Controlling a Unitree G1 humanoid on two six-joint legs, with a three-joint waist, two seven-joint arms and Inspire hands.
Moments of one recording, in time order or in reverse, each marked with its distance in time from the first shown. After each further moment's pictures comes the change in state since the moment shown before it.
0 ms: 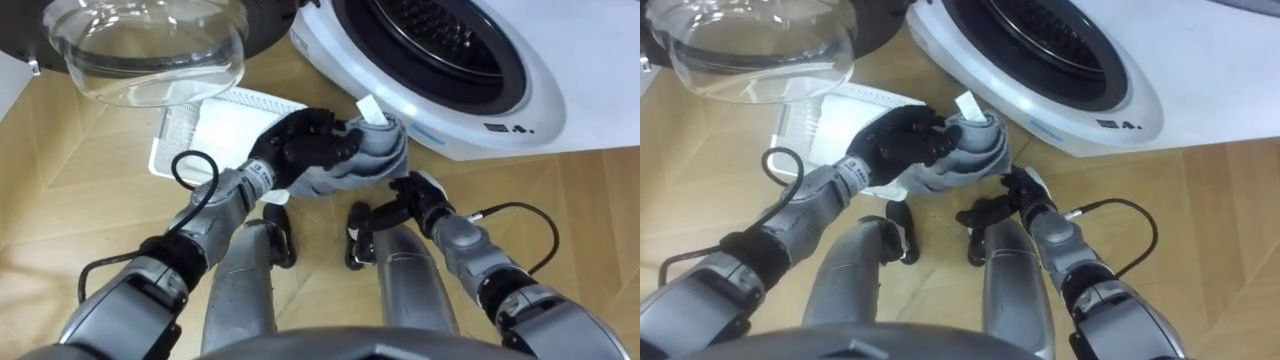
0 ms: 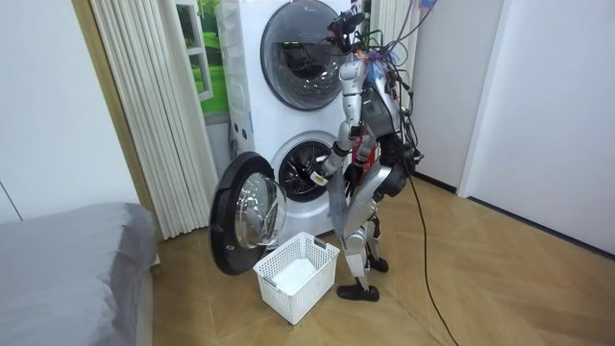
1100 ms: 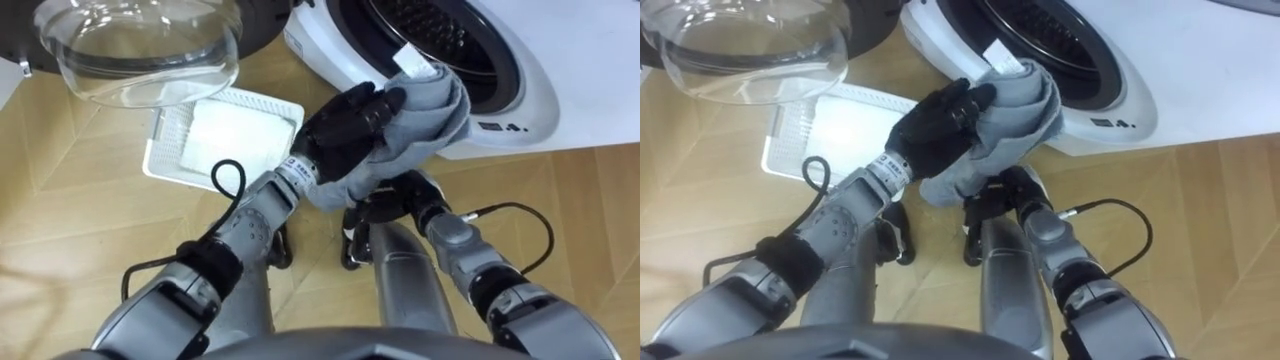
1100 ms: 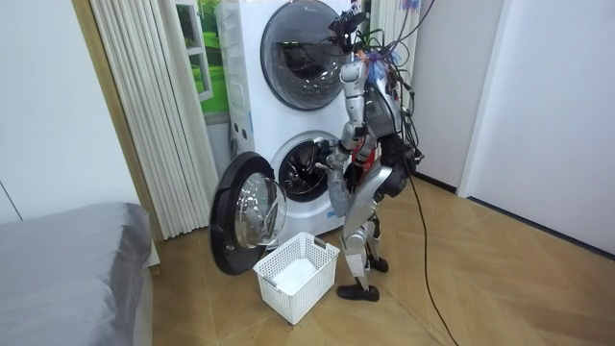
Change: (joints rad) left arm 0.027 -0.103 -0.052 -0.072 -0.413 0.083 -0.131; right arm -0.001 0.034 -0.036 -0.008 -0.033 0.046 -0.060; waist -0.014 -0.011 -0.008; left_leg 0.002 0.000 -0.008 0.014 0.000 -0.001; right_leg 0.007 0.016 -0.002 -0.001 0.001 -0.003
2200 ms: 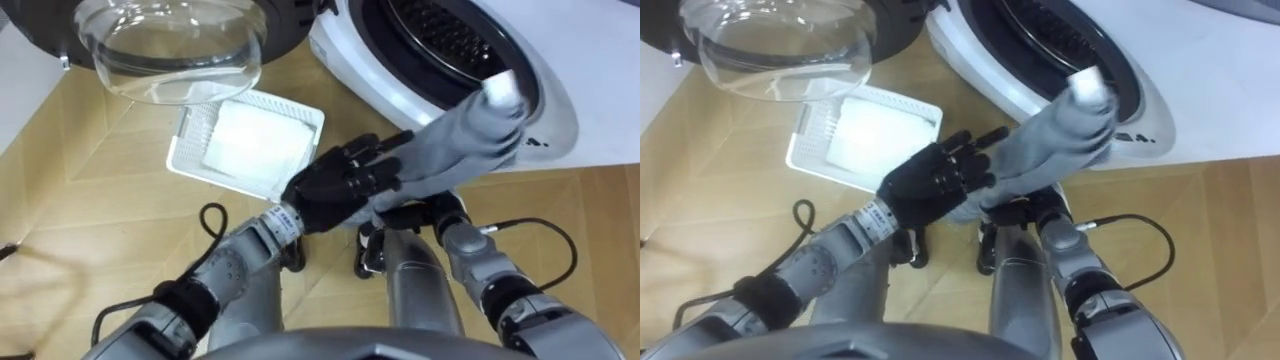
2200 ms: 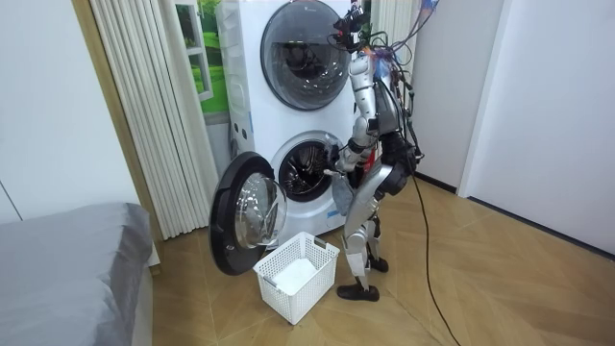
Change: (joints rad) left arm 0.165 0.108 0.052 -0.035 0.026 0.085 -0.132; right arm 0.057 -0.041 -0.071 -0.041 -0.018 0.049 -0.066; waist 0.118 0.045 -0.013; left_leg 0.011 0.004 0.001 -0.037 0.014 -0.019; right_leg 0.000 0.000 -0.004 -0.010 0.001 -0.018
